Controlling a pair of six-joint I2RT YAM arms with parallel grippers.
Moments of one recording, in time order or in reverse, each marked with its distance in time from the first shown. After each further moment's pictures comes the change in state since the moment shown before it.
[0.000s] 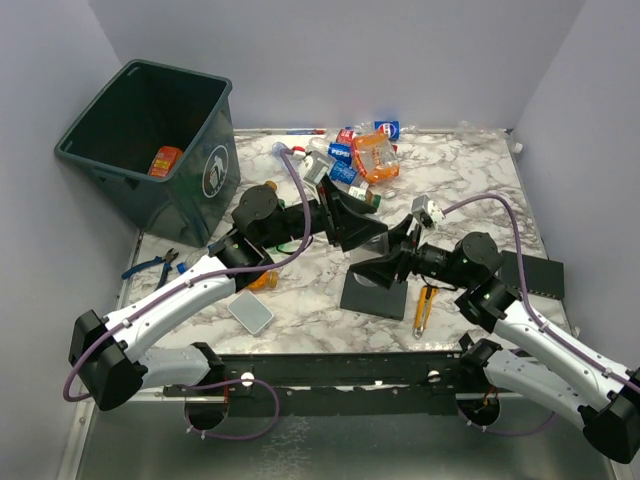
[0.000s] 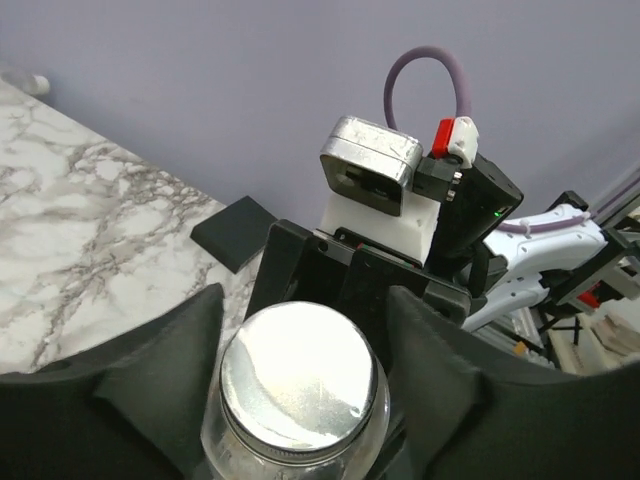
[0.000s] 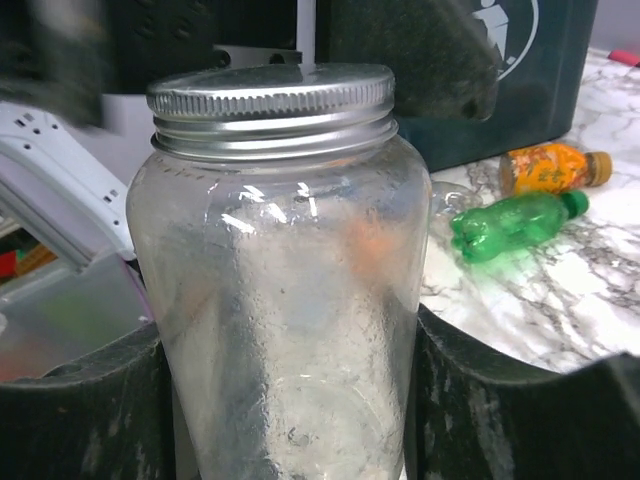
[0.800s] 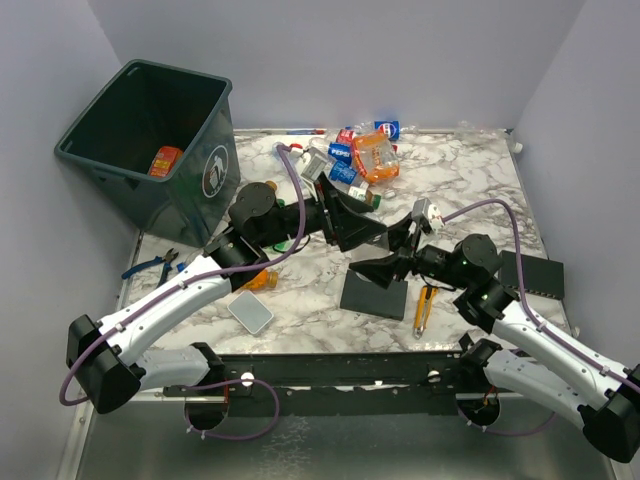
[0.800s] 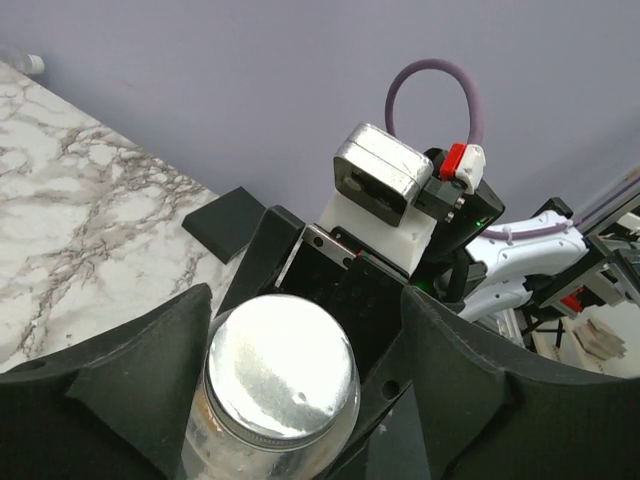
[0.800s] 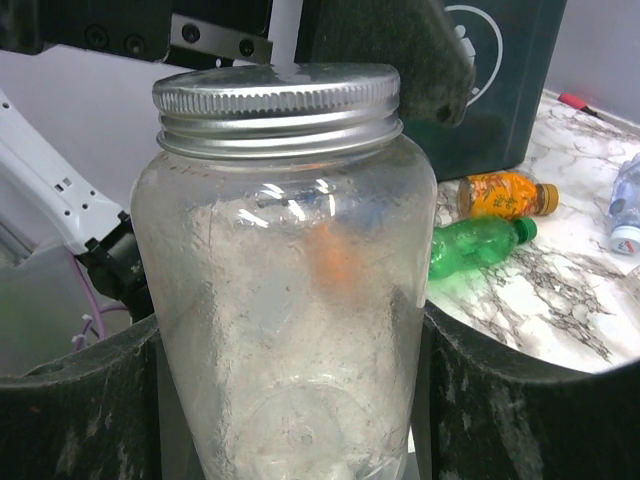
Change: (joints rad) left arm 0.005 -0.018 0.033 -0.076 0.005 -0.055; right arm 0.000 0.004 -0.025 0.056 0.024 -0.150
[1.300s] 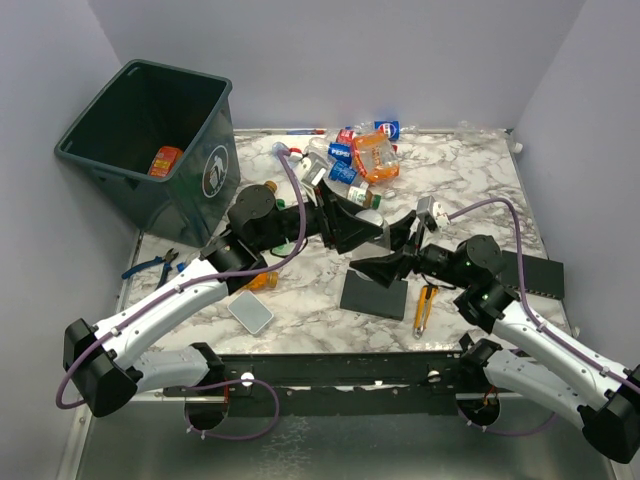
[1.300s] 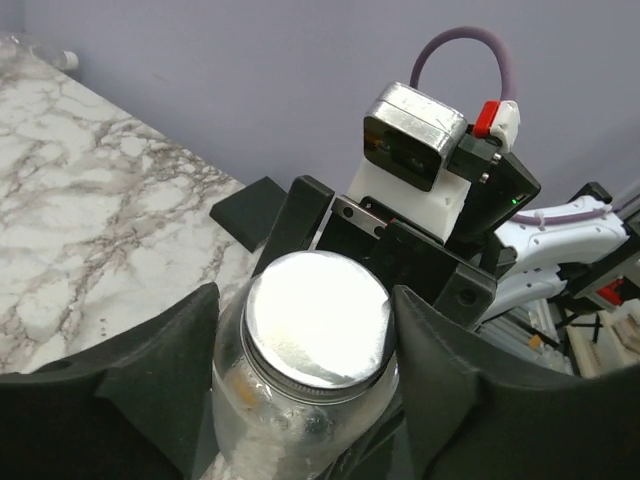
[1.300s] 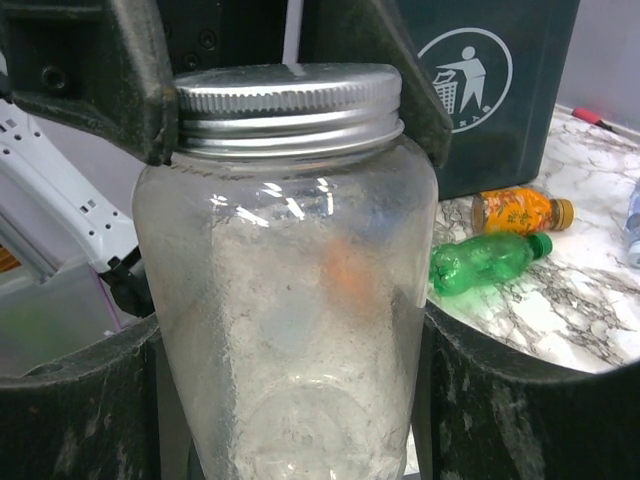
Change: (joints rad) left arm 0.000 -0.027 -0.012 -0.063 -0.045 0.082; right arm 0.000 -0.002 -0.002 0.053 -0.018 0.066
